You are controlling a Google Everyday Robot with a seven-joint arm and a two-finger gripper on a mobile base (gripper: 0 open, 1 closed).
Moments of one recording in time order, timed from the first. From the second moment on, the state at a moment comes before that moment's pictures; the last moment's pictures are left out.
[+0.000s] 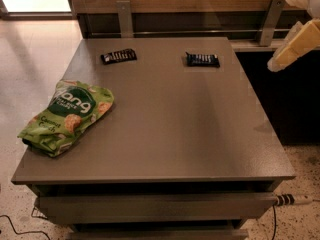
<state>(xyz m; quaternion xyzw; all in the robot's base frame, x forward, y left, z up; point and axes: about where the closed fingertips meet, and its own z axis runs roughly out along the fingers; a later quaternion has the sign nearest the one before) 0.575 -0.257 1.010 -0.55 0.75 0.03 0.36</state>
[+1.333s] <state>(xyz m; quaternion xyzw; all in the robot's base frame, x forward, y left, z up) 0.632 -0.271 0.968 -0.49 0.76 0.10 0.42</state>
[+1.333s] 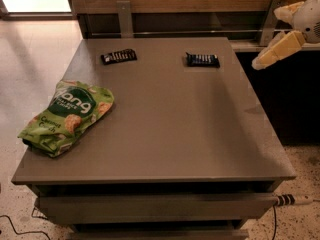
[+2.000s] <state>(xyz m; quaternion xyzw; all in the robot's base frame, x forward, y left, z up) 0.686 -0.236 0.922 -0.48 0.75 0.14 0.44</state>
